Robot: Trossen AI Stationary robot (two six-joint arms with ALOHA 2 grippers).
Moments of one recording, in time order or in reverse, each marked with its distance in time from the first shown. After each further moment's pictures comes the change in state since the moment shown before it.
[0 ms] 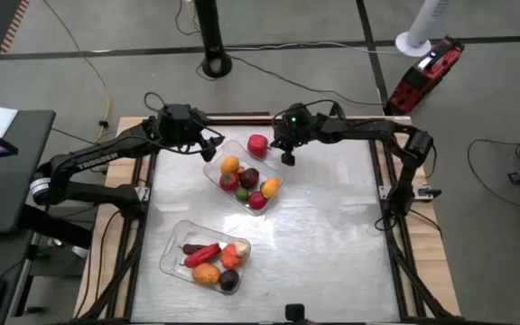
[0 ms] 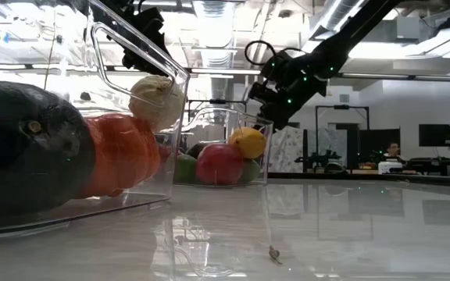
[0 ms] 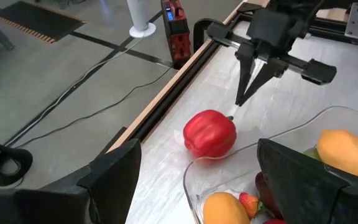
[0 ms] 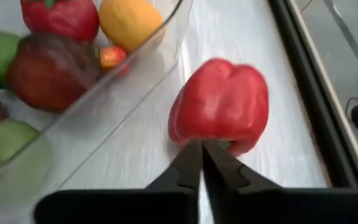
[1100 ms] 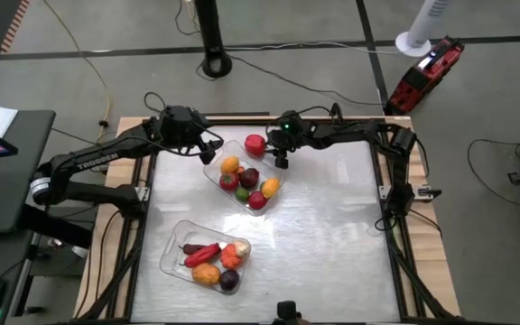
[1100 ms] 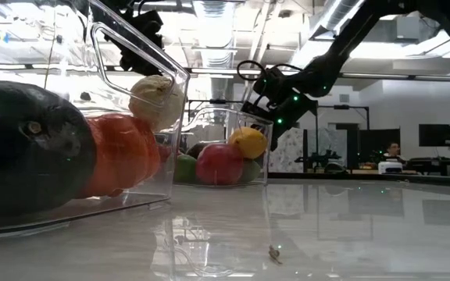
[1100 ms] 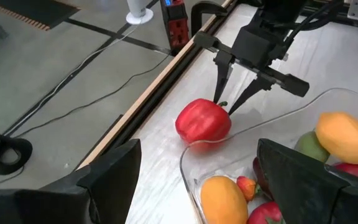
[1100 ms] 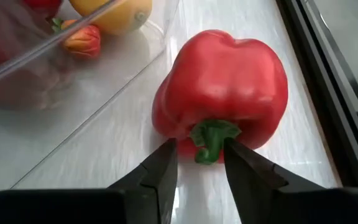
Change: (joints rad) left arm -0.008 0.000 0.000 -0.057 -0.004 -0.003; right arm 0.017 0.146 -0.001 0.173 0.056 -0.044
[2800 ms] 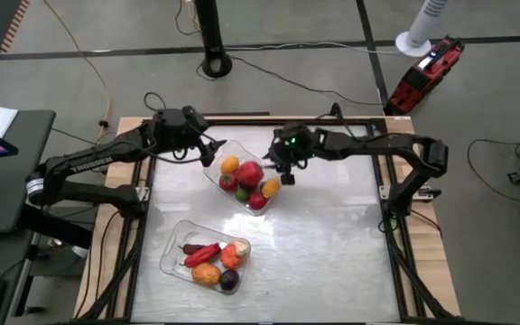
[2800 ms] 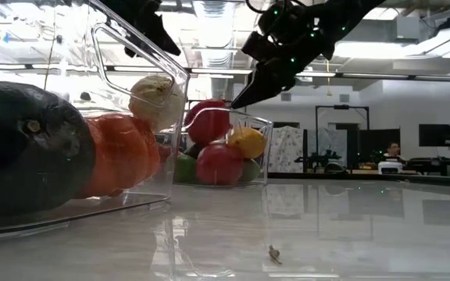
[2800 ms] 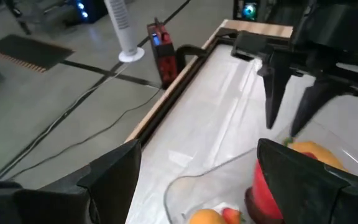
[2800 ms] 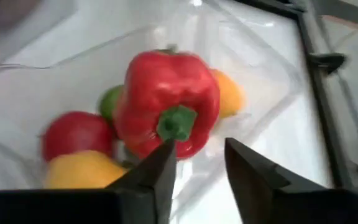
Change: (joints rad) left arm -0.067 -0.048 0.001 0.091 -0.006 0.026; right arm 0.222 -0.315 0.000 -0.244 0.051 0.009
